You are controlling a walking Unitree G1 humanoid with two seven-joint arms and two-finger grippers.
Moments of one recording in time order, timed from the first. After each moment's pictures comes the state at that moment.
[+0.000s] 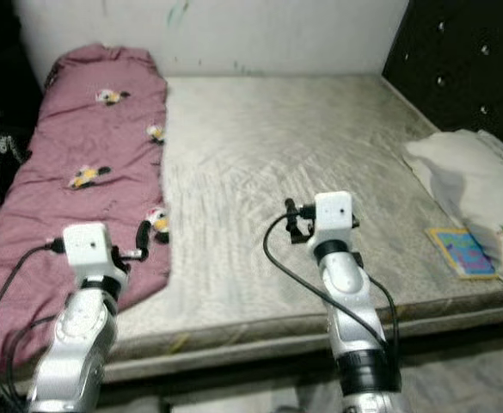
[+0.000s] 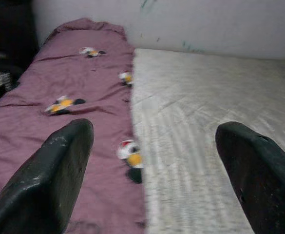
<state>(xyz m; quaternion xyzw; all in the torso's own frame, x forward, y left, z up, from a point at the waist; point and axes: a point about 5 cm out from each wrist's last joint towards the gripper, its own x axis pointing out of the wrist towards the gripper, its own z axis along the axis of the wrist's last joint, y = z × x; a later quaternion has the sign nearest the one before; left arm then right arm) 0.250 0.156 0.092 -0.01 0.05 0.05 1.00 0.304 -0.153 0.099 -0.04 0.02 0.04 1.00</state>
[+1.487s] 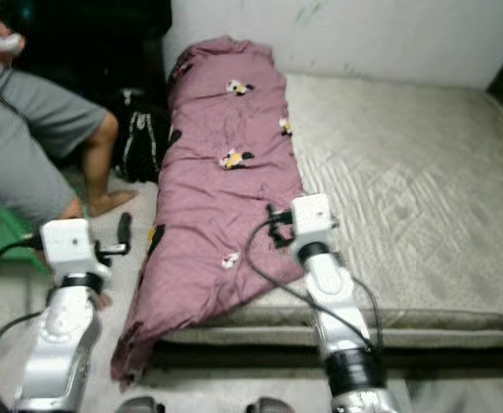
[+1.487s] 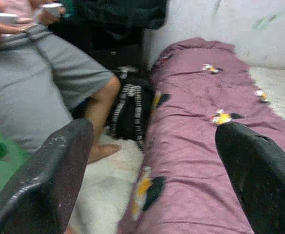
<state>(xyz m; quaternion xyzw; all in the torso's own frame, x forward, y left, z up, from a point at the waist) 0.250 0.170 0.098 0.02 0.01 0.07 1.00 0.305 -0.130 0.096 -0.06 0.02 0.10 0.99</state>
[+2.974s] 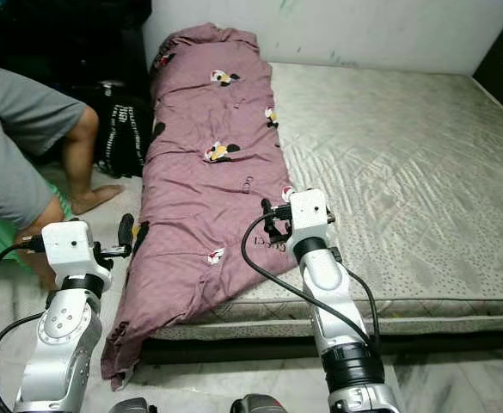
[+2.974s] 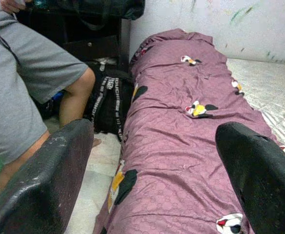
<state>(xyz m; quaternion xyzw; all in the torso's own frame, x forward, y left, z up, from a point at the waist) 0.248 0.167 0.096 0.00 0.02 0.06 1.00 0.307 -0.136 0.098 -0.06 0.02 0.09 0.99</state>
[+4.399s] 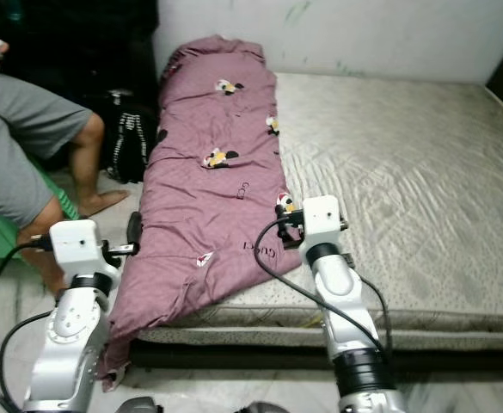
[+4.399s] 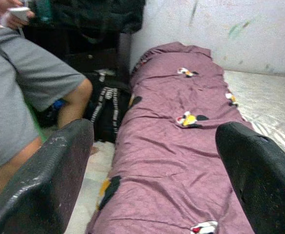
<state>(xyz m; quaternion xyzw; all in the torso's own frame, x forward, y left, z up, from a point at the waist) 0.251 0.162 0.100 0.00 0.01 0.06 1.00 0.303 -0.145 0.090 -0.06 0.04 0.07 0.99</state>
